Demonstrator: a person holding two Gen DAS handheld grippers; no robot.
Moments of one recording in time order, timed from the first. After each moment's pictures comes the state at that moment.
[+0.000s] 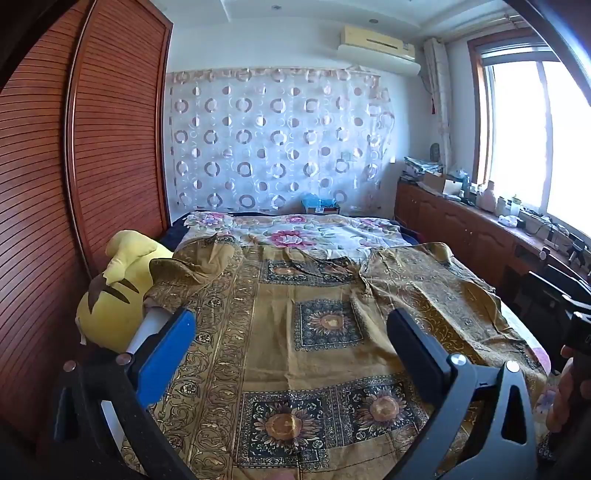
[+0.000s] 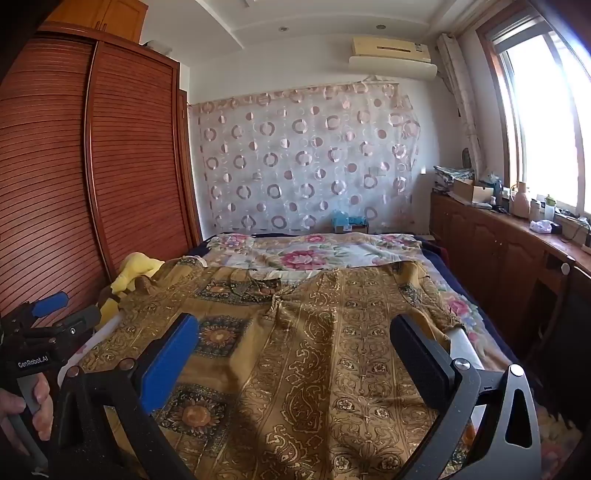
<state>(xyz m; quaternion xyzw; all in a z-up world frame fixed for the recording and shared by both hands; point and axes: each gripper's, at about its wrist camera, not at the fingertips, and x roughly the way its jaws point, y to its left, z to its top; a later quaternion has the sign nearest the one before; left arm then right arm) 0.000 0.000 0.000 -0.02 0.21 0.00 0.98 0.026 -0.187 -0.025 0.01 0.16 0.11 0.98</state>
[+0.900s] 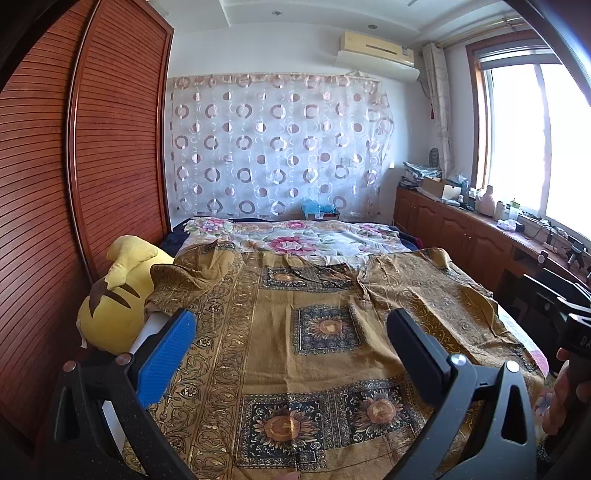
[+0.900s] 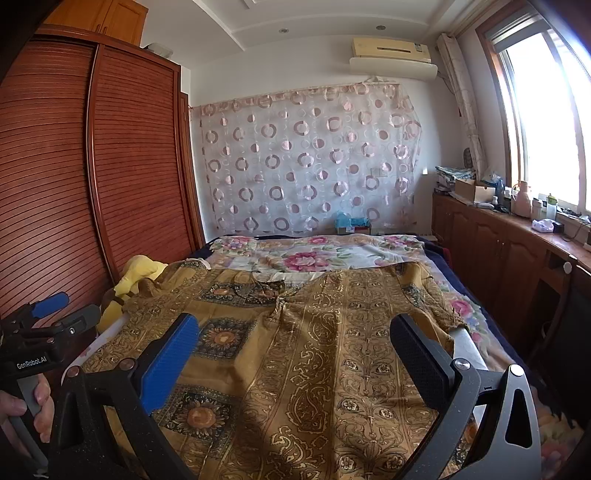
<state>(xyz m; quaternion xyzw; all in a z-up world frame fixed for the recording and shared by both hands) -0.007 0.002 0.010 -0.02 0.20 0.00 0.98 0.026 -0.189 -0.024 0.02 0.15 0.12 0.98</state>
